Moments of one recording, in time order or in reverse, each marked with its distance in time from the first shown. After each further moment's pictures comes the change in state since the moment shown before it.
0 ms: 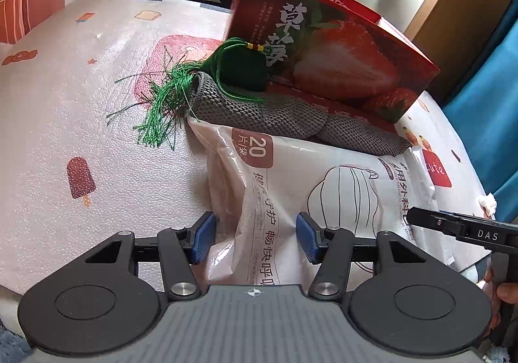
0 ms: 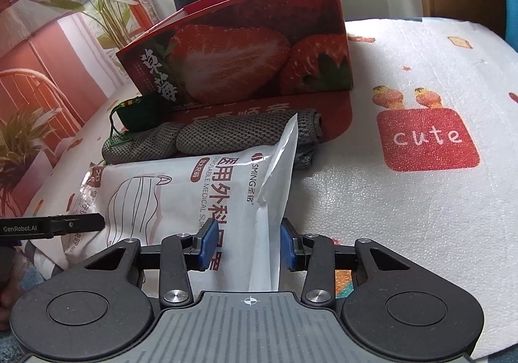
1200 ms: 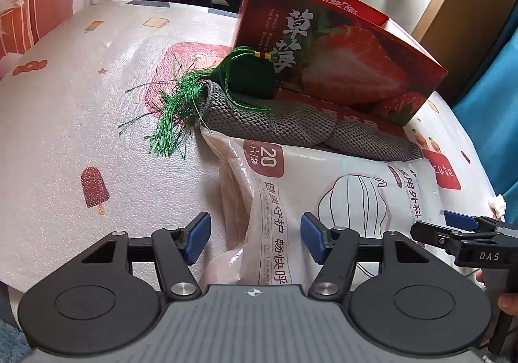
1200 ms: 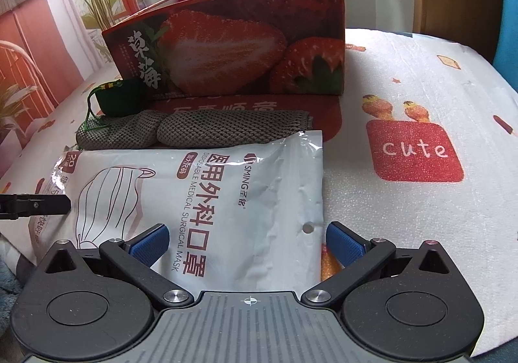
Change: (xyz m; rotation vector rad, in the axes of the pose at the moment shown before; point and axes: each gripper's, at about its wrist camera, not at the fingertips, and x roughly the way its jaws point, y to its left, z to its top) left arm -0.005 -0.005 0.011 0.008 0.001 0.052; right arm 0.008 0.018 -0.002 -0.079 0.000 -0.158
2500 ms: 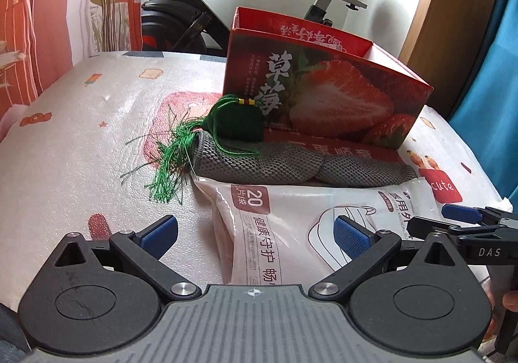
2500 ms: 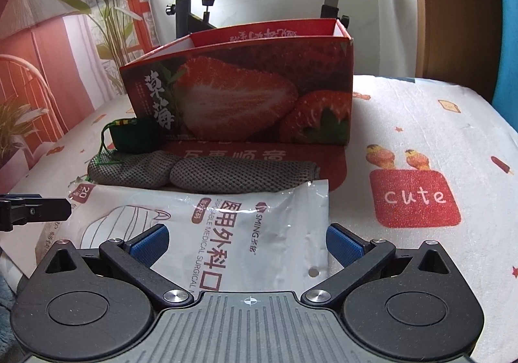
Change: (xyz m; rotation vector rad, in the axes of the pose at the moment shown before) left arm -0.019 -0.017 0.001 0.089 -0.158 0.044; right arm -0.008 0.010 0.004 -0.044 -0.154 0.006
